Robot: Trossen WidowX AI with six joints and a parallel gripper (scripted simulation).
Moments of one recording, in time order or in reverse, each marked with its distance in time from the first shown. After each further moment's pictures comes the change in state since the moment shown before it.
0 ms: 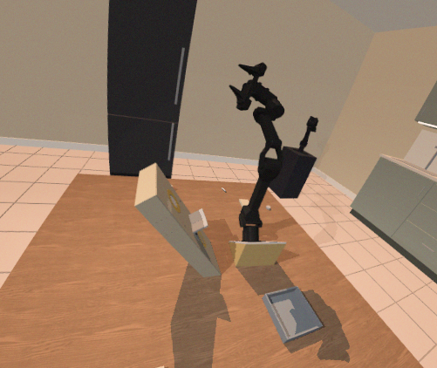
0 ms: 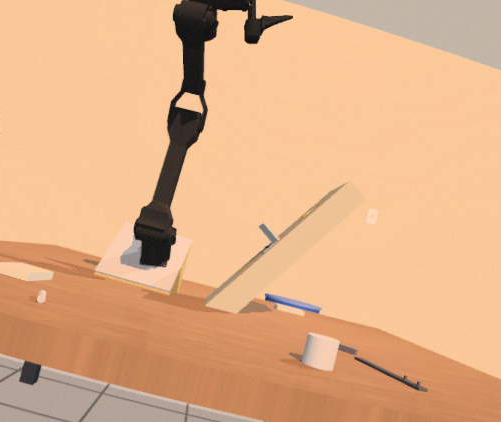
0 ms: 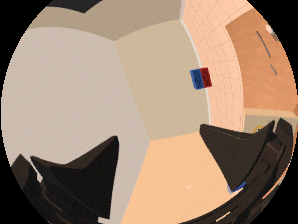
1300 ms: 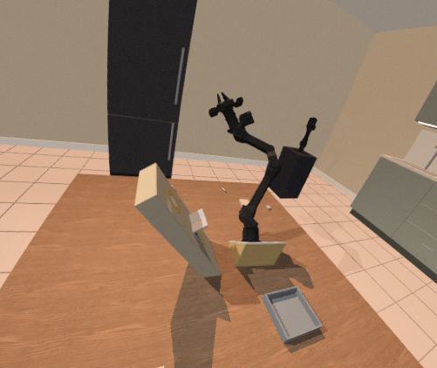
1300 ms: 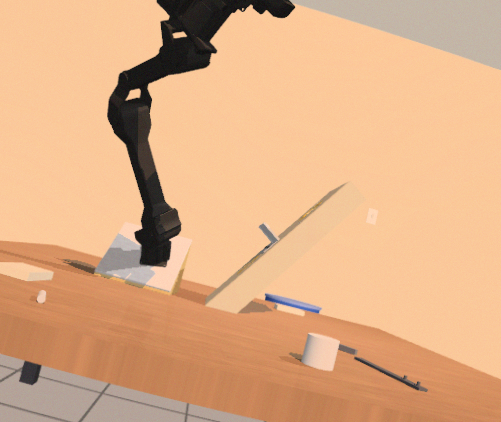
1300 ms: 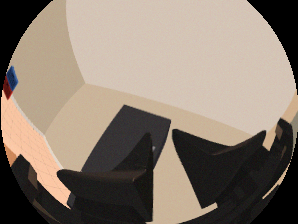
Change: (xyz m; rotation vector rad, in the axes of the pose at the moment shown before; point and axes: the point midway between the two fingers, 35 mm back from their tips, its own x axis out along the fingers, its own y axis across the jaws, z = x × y) arm -0.075 -0.012 0.293 -2.794 -1.189 -0.754
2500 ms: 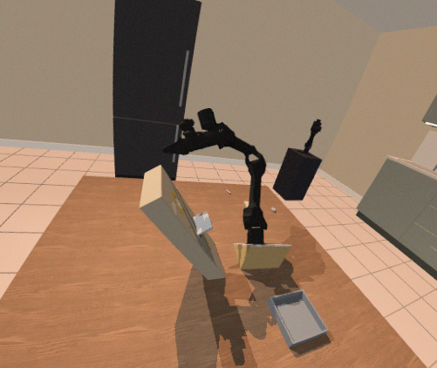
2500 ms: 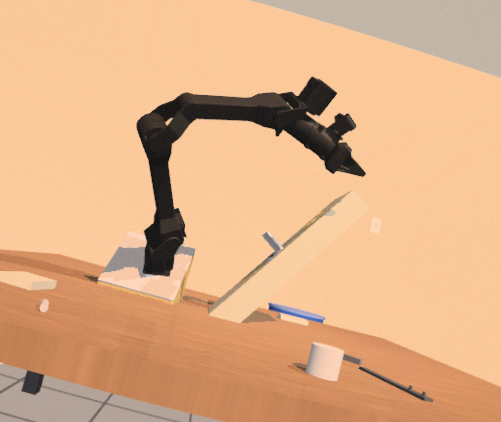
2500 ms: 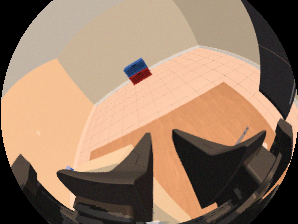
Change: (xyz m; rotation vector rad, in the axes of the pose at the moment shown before) arm -0.207 0.334 0.300 1.285 0.913 1.343
